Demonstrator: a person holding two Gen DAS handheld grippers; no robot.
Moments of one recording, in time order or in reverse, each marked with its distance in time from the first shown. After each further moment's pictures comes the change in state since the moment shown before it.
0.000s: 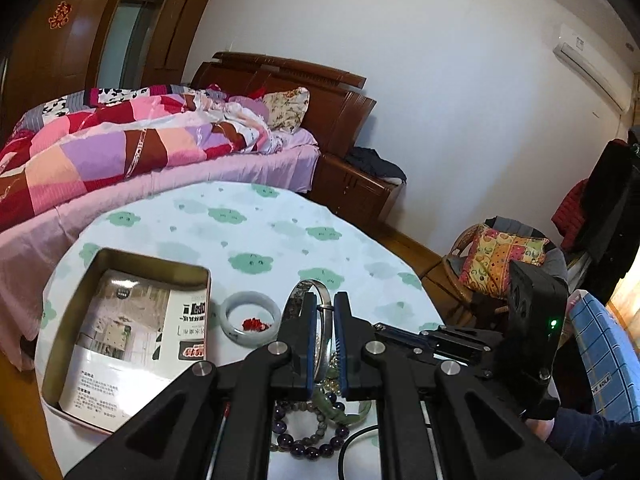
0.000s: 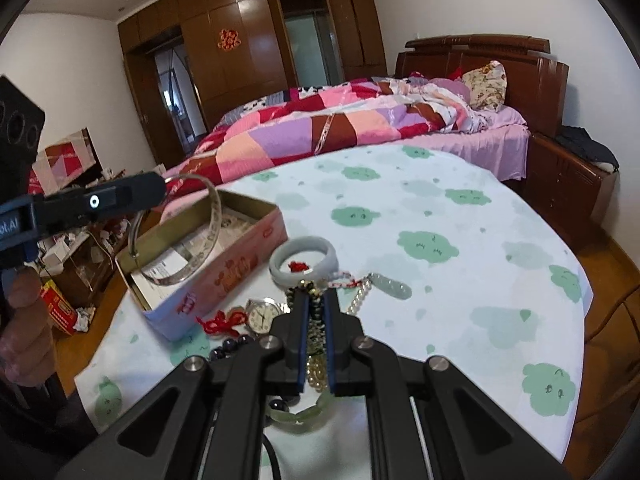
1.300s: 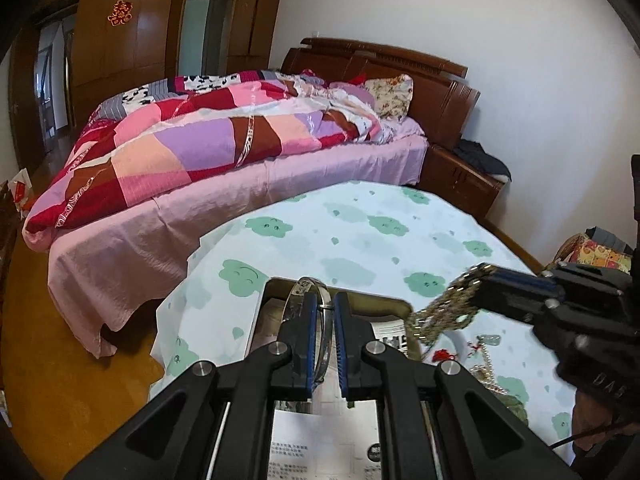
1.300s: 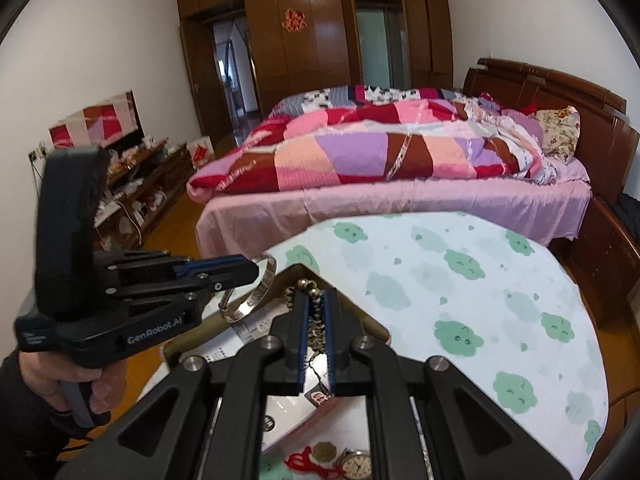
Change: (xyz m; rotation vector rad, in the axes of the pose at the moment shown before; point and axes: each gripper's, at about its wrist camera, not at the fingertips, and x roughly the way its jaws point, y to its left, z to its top) left arm 0.018 0.134 0.038 -0.050 0.080 0.352; right arm 0.085 0.105 0.098 -0.194 0.081 0.110
